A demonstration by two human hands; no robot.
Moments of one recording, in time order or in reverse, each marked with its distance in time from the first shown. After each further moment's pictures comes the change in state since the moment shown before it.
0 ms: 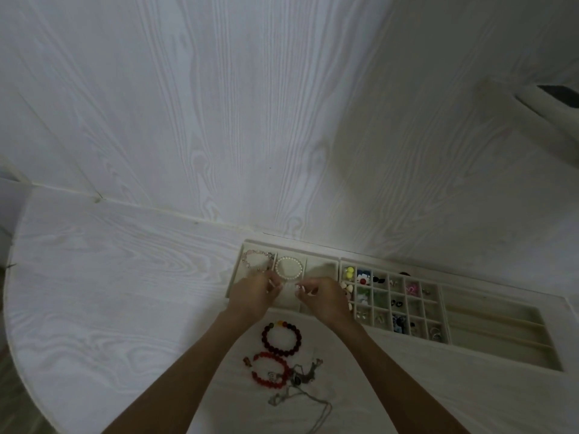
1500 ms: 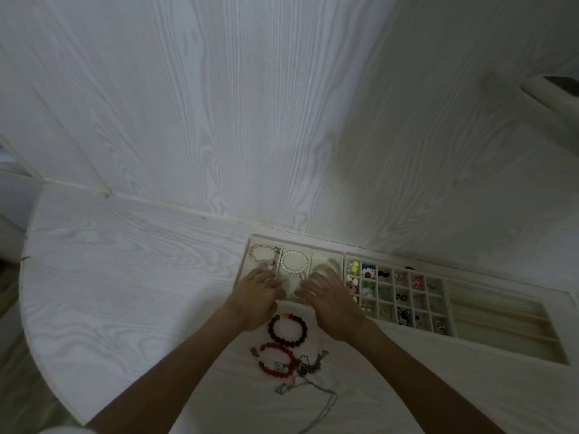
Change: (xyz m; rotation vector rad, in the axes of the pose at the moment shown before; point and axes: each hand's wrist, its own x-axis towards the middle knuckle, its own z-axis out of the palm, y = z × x) left_hand -0.021 -0.018 -0.015 0.615 -0.085 0.589; right_hand -0.015 0.025 0.001 -0.711 -0.032 -0.688
